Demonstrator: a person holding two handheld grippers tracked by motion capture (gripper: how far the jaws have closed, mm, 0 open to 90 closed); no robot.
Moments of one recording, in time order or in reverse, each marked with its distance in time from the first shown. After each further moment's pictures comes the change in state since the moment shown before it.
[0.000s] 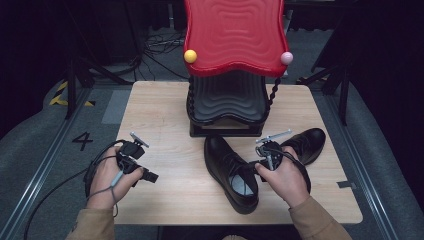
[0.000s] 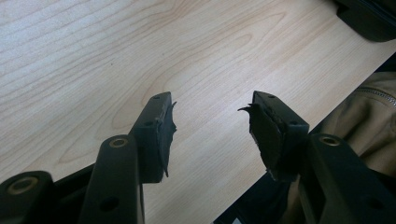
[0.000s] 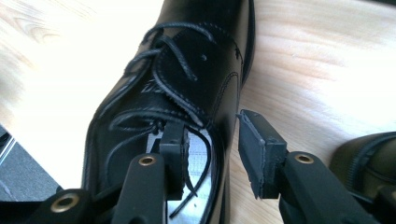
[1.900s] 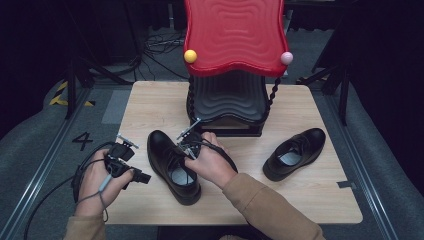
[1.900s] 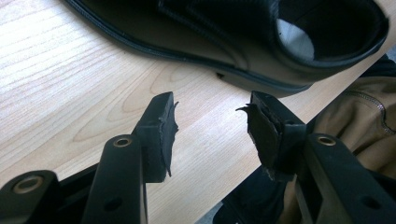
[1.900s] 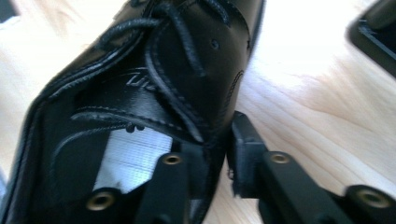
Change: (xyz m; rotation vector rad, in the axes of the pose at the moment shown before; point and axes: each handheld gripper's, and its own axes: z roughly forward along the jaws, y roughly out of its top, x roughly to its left) left arm 0.005 -0.019 -0.017 -0.054 0.000 -0.019; right arm 0.128 0.096 0.118 0.124 -0.007 -0.333
